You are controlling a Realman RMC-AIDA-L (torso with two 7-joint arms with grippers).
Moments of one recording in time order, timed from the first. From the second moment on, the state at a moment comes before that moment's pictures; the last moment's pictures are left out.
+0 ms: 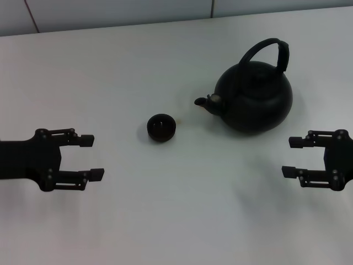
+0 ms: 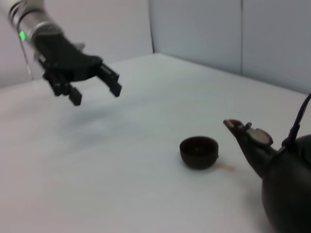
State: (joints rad) left arm -0.57 -1.94 0.78 0.54 2.09 1.68 -1.22; right arm 0.24 2.05 -0.66 -0.88 -2.06 -1.69 1.20
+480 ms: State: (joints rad) left arm -0.59 -1.98 0.76 0.58 2.14 1.67 -1.23; right arm 0.28 2.04 -0.66 -0.92 -2.09 -1.70 1.22
